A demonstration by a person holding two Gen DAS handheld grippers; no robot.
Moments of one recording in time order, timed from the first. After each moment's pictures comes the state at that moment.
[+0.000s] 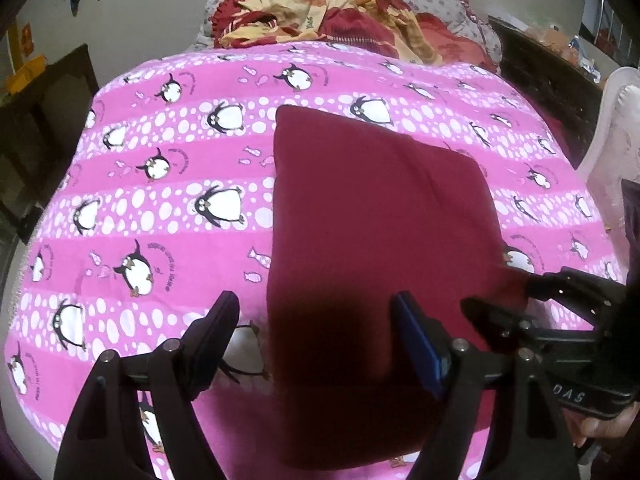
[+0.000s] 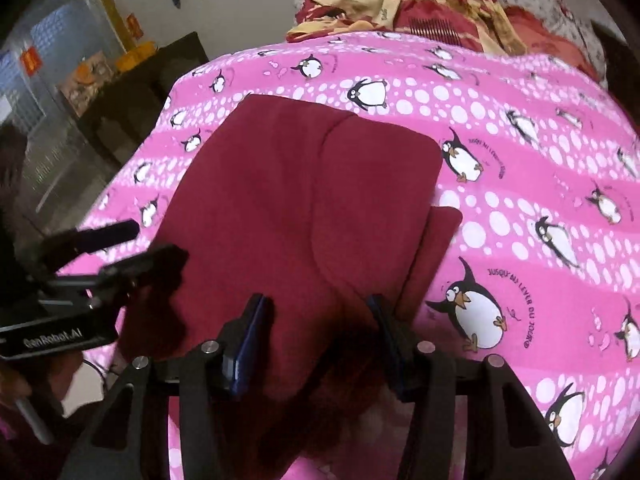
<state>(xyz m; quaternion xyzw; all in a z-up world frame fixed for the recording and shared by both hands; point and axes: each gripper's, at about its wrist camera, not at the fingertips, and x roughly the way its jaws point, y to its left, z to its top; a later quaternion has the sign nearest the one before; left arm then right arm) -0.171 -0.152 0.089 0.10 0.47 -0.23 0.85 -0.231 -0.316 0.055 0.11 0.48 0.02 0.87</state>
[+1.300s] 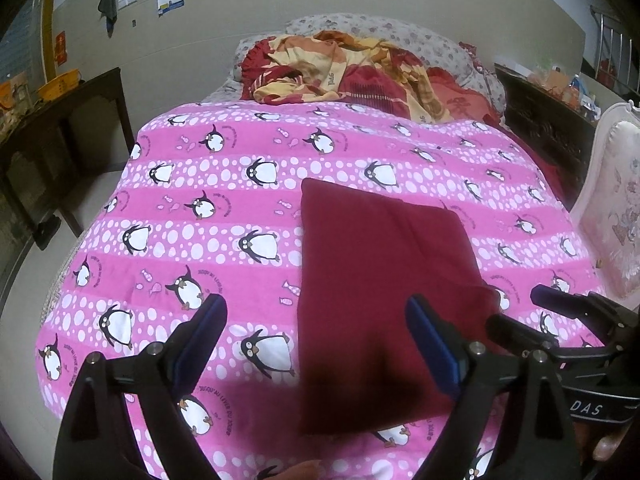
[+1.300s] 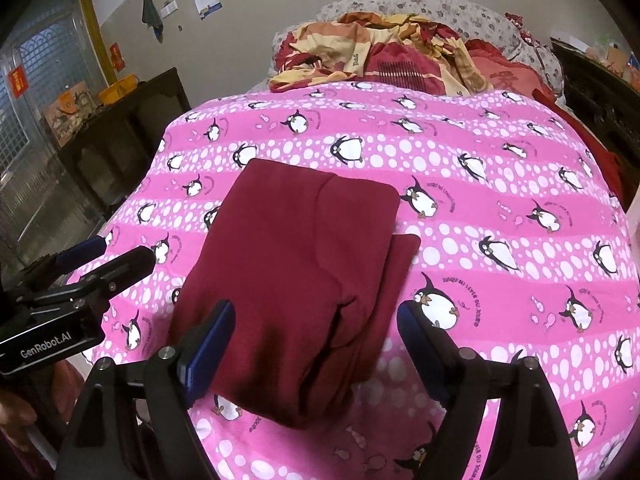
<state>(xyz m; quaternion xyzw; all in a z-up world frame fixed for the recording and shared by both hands) -0.202 -0.118 0.146 0.06 0.40 -0.21 0.89 -0.268 -0.298 0.121 0.11 0.43 -0.04 0.90</state>
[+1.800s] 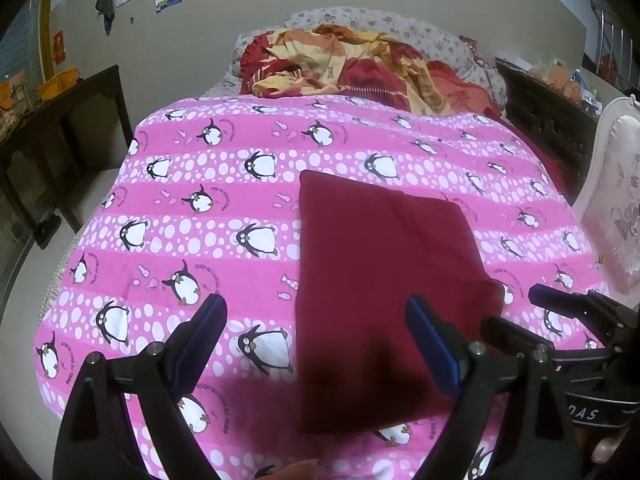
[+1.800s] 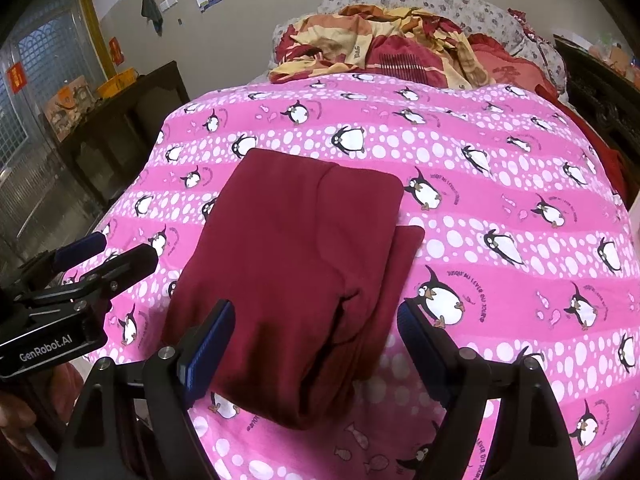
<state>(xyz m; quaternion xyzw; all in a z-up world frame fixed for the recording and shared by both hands) -0.201 -0.124 0.139 0.06 0.41 -0.21 0.89 -0.265 -0.296 0.113 0.11 0.44 -0.04 0.89</state>
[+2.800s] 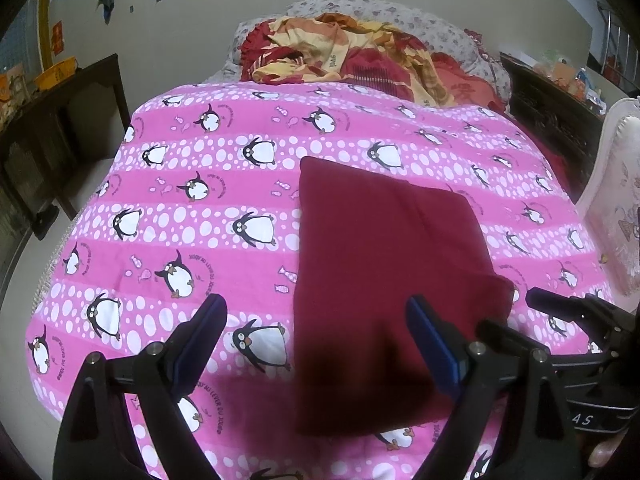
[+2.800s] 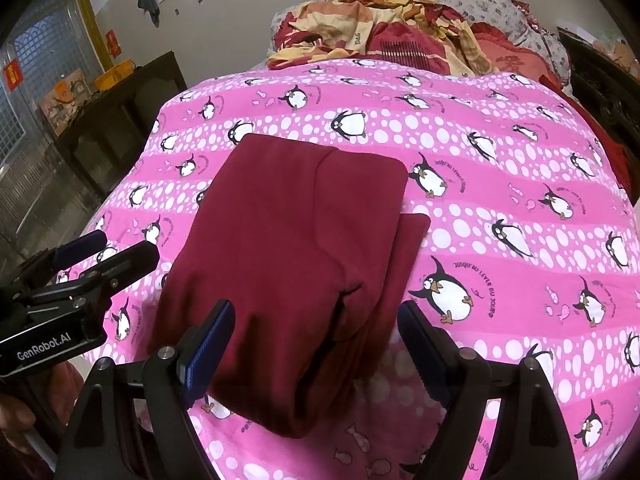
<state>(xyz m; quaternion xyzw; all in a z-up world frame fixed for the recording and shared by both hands) -0.194 -0.127 0.126 0.06 0.43 -0.20 0.88 -0.258 -0.295 0.101 0.12 0.46 -0.04 0.88</state>
